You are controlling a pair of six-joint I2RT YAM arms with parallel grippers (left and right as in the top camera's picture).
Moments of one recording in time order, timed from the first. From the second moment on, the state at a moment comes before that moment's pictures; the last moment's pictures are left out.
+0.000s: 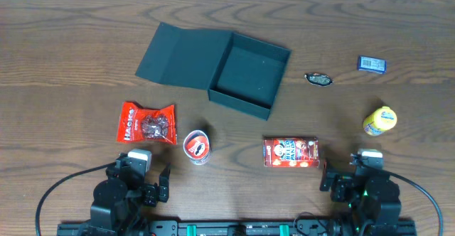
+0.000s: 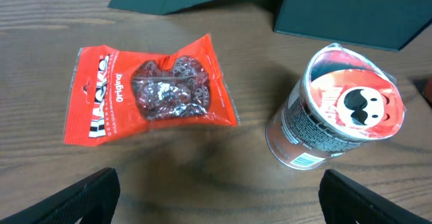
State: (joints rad) left arm -0.25 0.01 0.35 -0.94 0.04 -0.06; right arm 0.02 0.01 0.34 -0.98 0.07 0.10
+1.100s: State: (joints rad) left arm -0.24 0.86 1.14 -0.97 0.20 -0.23; right arm 0.02 0.84 1.06 -1.07 -0.11 0.30
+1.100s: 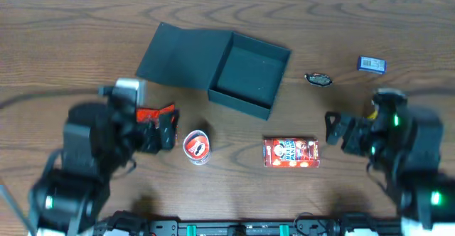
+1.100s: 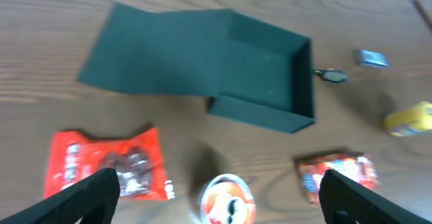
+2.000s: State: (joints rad) left arm -0.24 1.45 1.58 -1.25 0.27 -0.47; right arm 0.02 1.71 1.98 -1.58 -0.02 0.20
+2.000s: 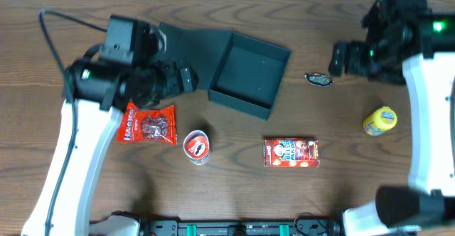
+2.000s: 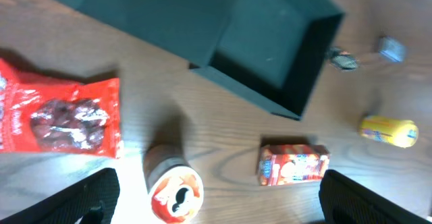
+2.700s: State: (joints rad) left arm -0.24 1.83 1.64 -1.33 0.07 -0.41; right arm 0.11 2.21 2.31 -1.29 -0.02 0.18
